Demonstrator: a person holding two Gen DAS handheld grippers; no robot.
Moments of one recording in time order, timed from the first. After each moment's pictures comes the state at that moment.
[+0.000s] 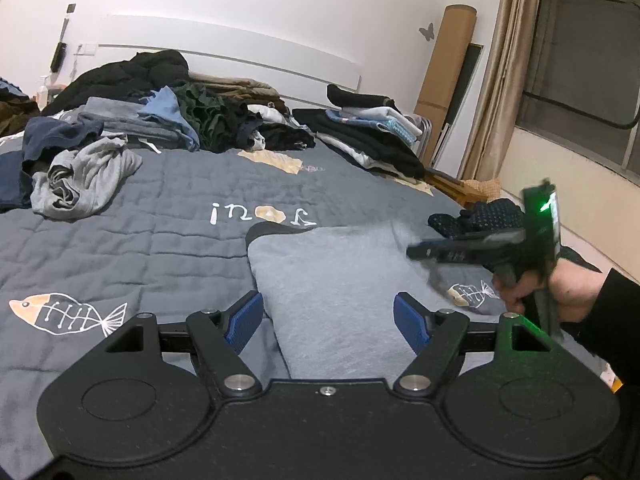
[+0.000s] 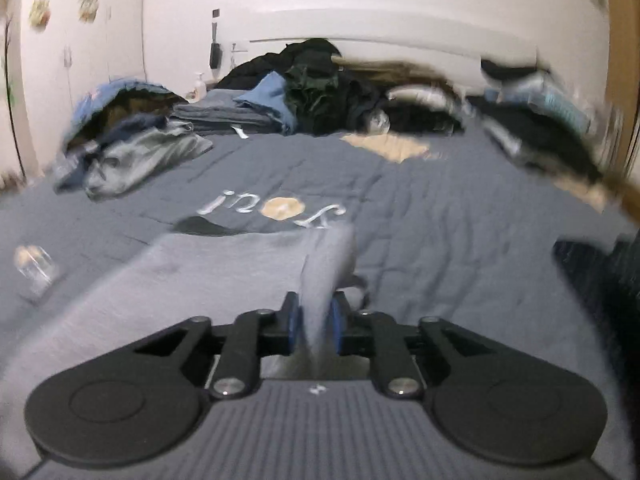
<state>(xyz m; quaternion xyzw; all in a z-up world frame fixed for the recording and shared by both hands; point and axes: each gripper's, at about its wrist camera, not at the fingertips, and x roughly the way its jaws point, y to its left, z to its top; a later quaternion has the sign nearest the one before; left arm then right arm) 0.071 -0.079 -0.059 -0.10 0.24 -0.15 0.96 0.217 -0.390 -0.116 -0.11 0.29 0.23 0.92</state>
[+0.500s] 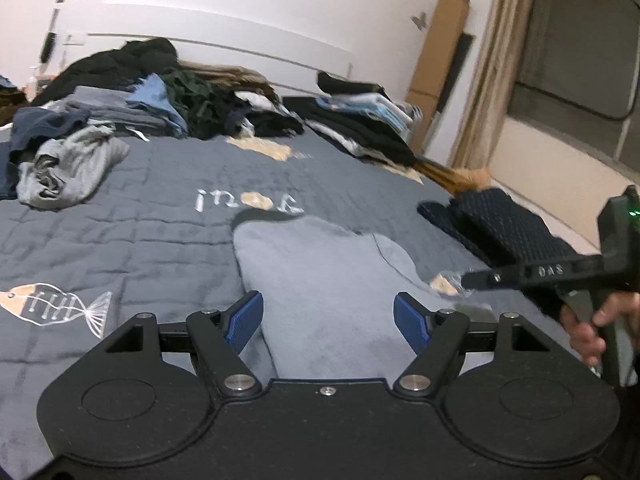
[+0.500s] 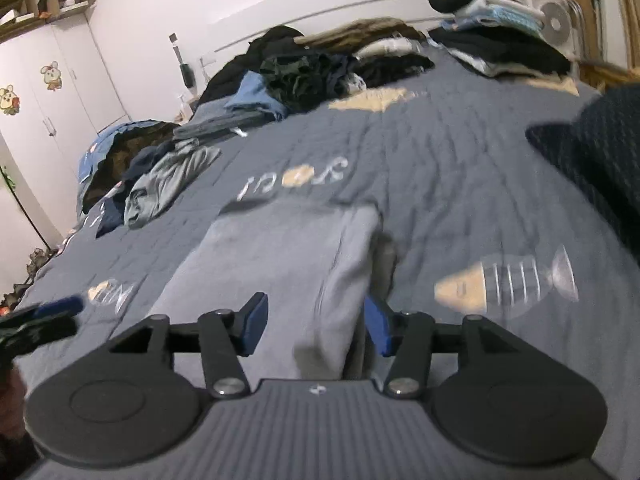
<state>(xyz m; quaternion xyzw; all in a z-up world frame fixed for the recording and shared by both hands) 0.072 -0.088 -0.066 -0.09 0.26 -0.17 0.95 0.125 -0.444 -0.094 0.07 0.36 0.24 0.90</state>
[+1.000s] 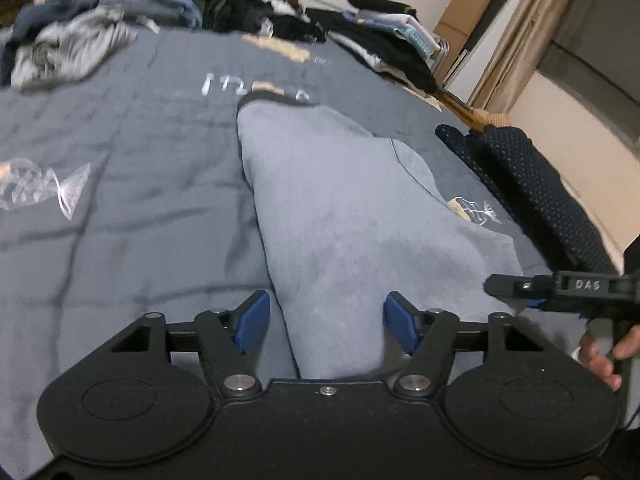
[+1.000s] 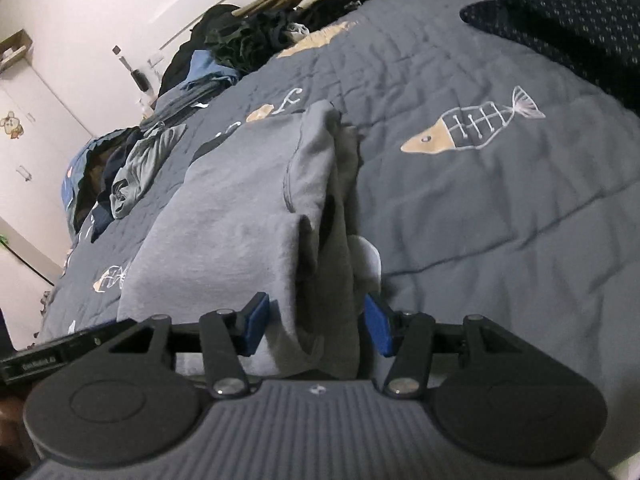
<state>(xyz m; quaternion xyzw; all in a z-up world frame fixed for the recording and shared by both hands) 0.090 -0.089 -0.113 -0.16 0.39 -0.16 0.89 0.091 -0.461 -0.143 0.18 0.43 0.20 0.86</state>
